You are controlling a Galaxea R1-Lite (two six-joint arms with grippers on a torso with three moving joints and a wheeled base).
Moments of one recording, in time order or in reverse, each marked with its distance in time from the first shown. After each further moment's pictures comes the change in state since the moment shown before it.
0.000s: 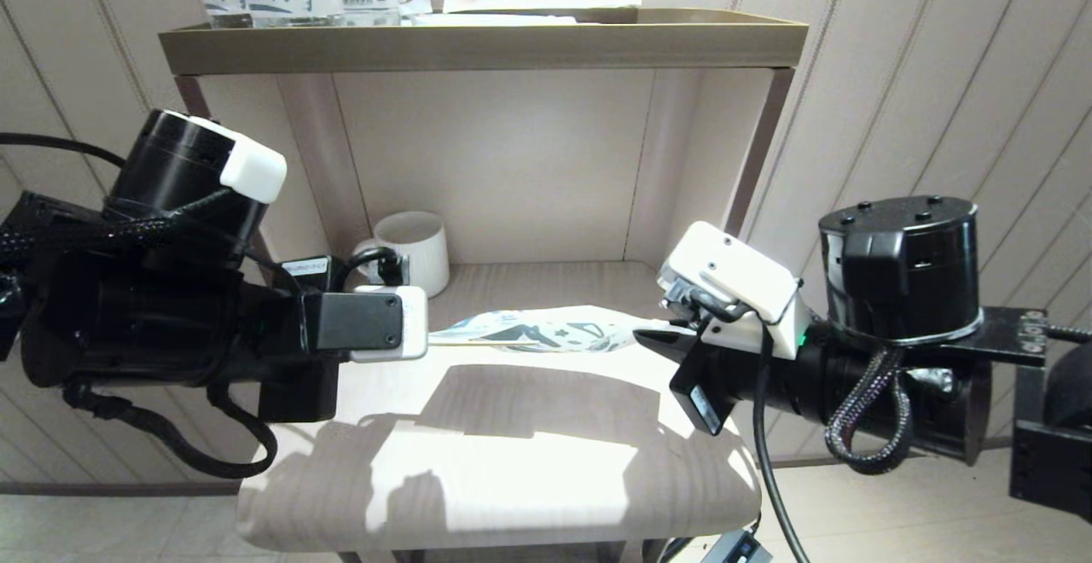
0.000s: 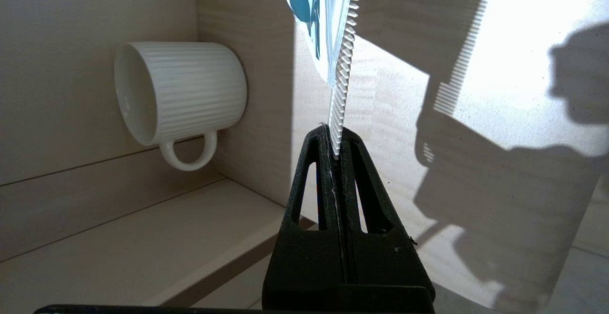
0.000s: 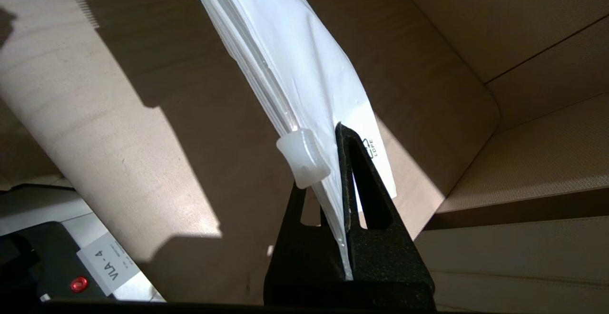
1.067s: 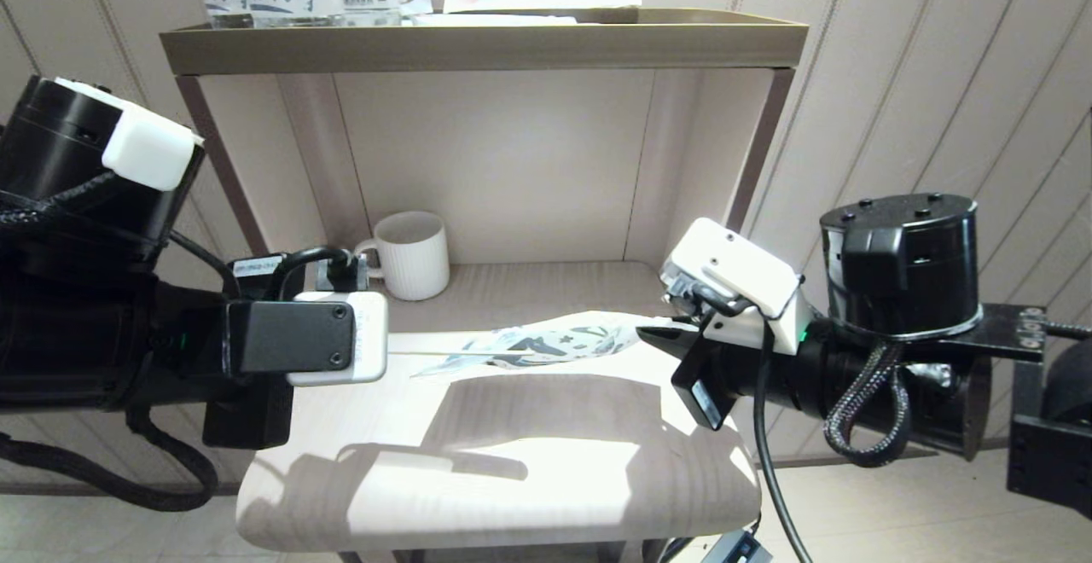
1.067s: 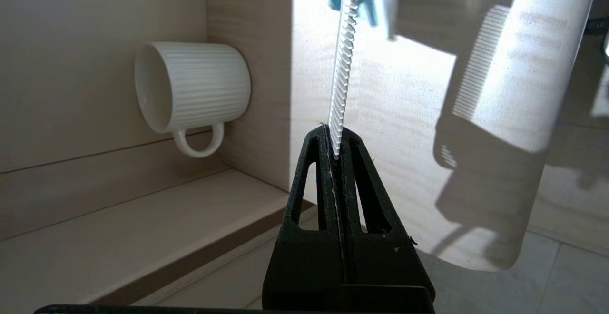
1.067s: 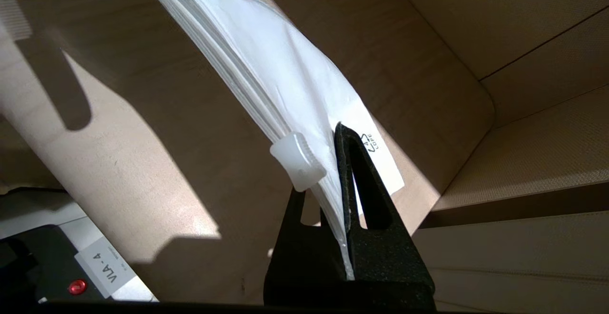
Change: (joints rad) left arm -0.035 -0.114 0.001 0.087 0.003 -0.002; right arm -0.011 0.001 -0.003 -0.001 -0.001 0.005
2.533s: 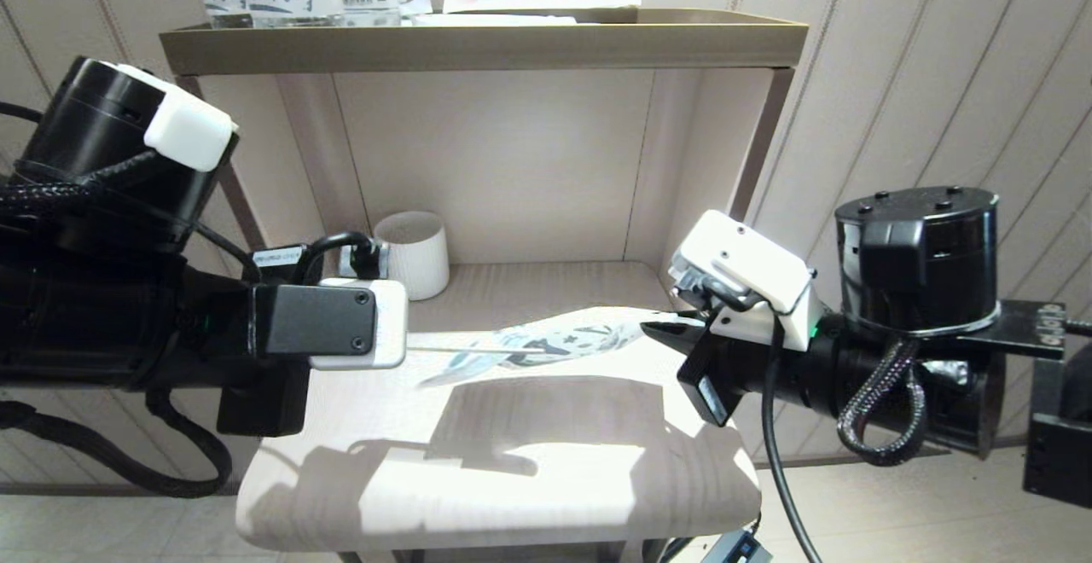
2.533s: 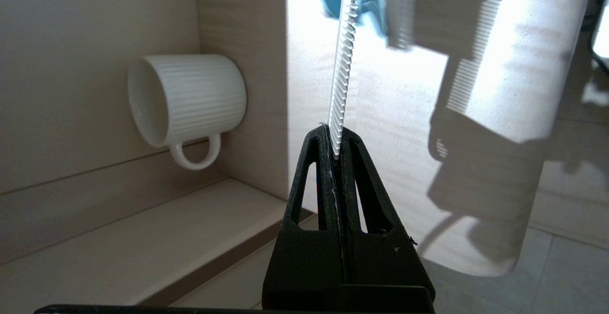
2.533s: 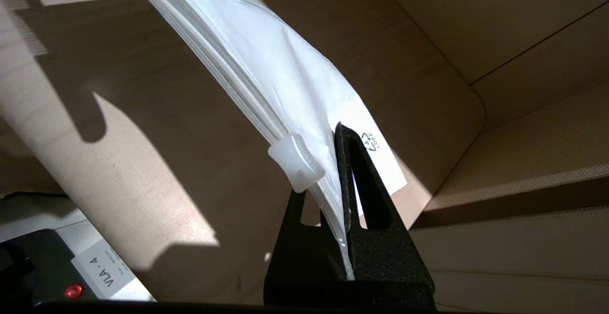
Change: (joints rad) left arm -0.014 0.045 -0.079 0.064 0.002 0.000; right arm -0.001 -0.017 -0.002 0.002 -0.002 -0.004
